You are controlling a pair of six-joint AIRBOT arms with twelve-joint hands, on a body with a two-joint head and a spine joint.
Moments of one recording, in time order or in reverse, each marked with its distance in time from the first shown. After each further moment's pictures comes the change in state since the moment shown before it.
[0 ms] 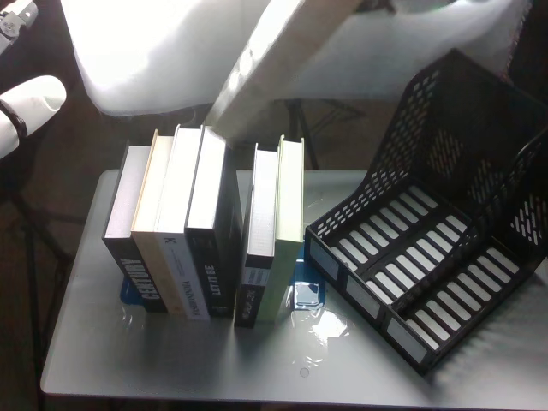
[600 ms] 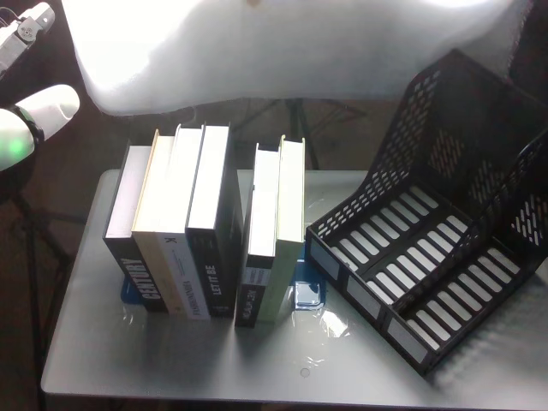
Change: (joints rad) left arm -0.024 -0.015 0.011 0.028 0.035 0.000; right arm 0.213 0.133 -0.068 -0.093 -0.056 0.003
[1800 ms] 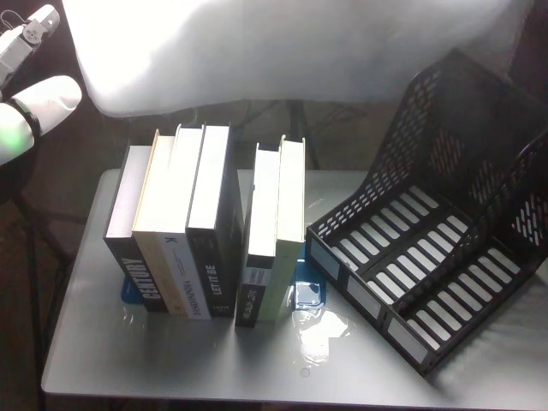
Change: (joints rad) left arm -0.007 0.010 -0.029 -0.002 0.014 0.000; right arm 0.164 0.204 -0.129 -0.759 -0.027 0.007
